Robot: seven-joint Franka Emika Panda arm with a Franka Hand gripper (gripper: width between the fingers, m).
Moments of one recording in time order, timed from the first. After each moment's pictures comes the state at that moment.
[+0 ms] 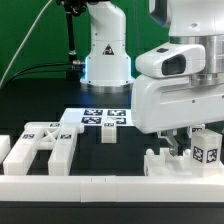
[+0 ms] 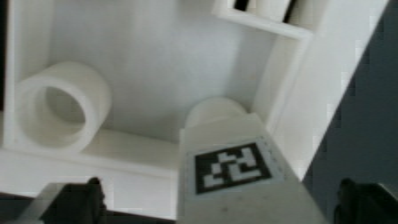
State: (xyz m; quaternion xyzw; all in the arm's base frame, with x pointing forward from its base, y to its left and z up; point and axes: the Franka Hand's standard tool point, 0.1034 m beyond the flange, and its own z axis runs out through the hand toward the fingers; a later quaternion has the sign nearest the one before) arm 0.647 0.113 0.063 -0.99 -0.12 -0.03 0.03
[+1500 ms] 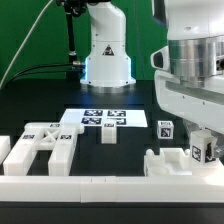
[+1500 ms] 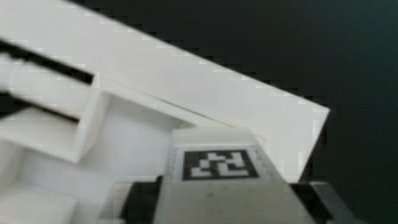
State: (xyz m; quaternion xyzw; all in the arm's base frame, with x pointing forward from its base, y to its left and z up) arm 0.647 0.121 0.063 -0.81 0.58 0.02 0.07
